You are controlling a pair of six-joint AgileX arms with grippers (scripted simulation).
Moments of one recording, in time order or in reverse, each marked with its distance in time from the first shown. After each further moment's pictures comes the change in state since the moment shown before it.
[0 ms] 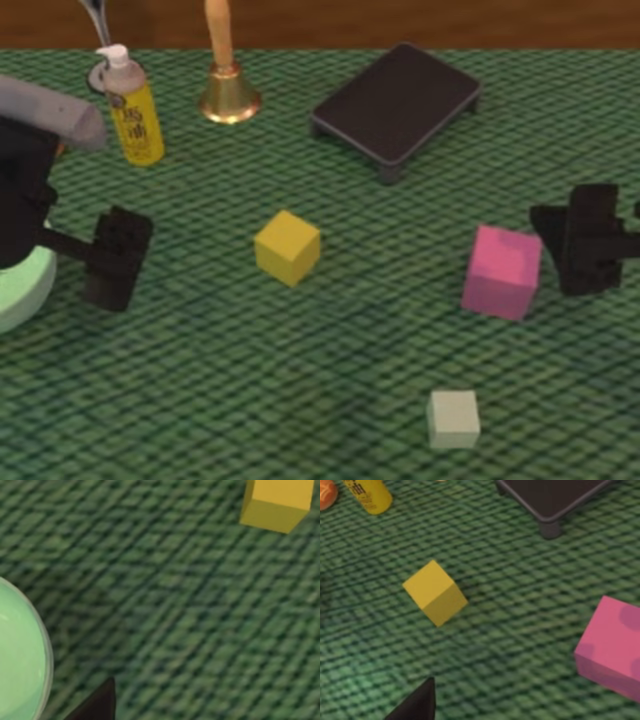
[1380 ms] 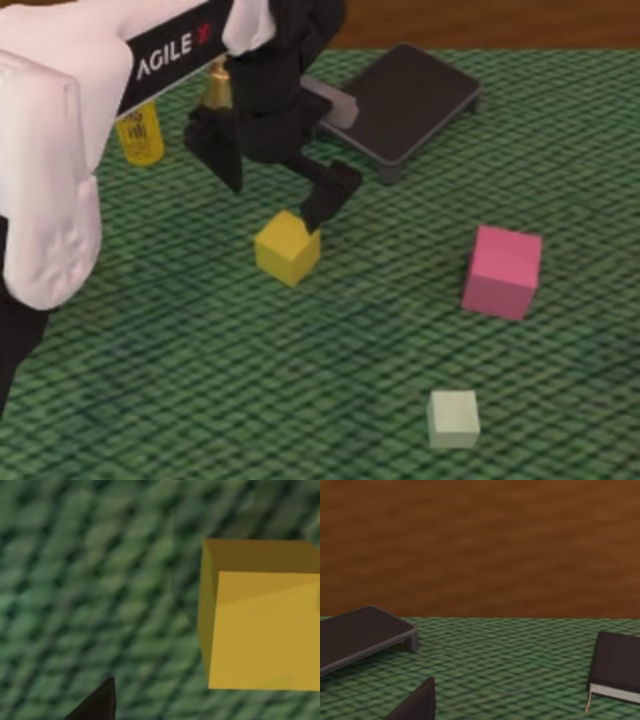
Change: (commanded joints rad) left arm -0.209 1.303 1.180 -0.491 -0.069 0.020; right arm -0.533 -0.935 -0.822 0.549 -0.021 -0.401
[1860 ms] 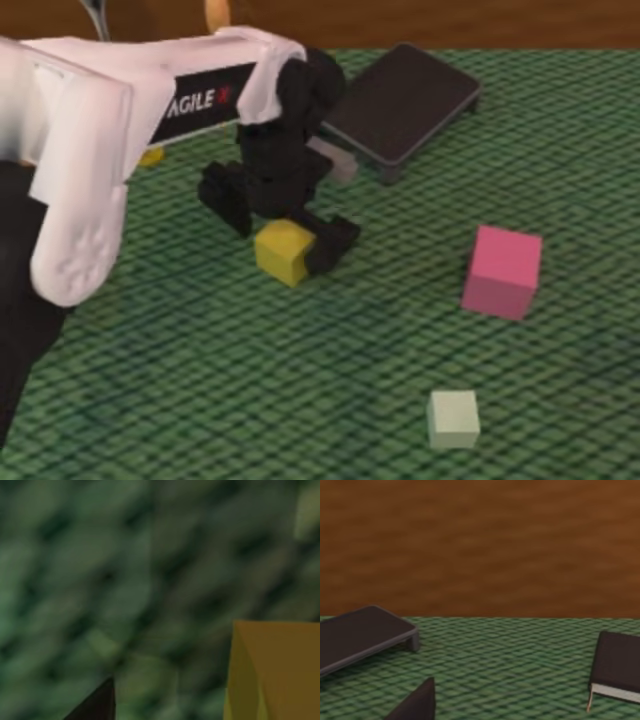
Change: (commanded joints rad) left arm -0.003 0.072 -0.196 0.275 0.000 0.001; right arm 0.000 0.000 0.000 0.000 0.000 0.000
